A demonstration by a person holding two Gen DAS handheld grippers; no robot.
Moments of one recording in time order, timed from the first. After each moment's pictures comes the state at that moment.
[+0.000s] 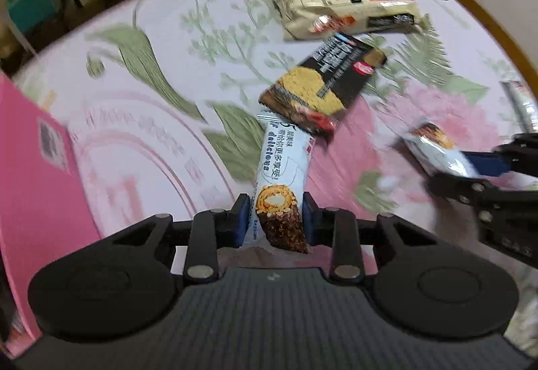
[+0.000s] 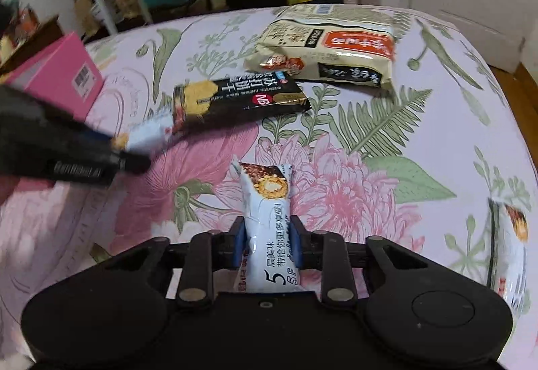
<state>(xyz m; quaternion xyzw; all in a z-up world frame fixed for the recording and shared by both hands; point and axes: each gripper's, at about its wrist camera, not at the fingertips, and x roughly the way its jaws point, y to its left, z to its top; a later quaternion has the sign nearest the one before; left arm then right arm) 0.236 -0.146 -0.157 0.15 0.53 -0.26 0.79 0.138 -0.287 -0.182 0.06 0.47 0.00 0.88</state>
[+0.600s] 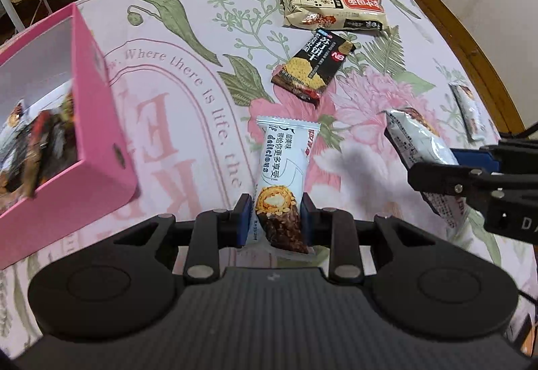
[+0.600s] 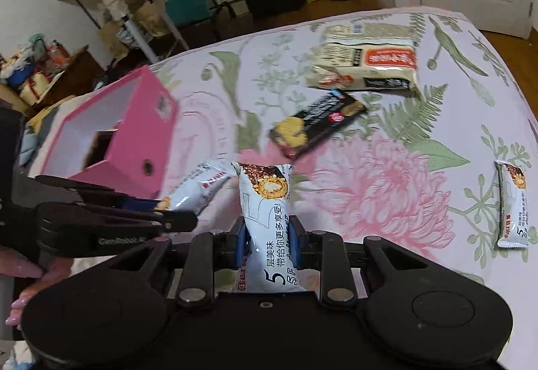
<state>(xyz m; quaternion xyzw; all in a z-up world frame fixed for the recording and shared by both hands) 0.165 -0.085 -0.093 0.08 0.55 -0.26 0.79 0.094 -0.248 -0.096 0.15 0.48 0.05 0.86</state>
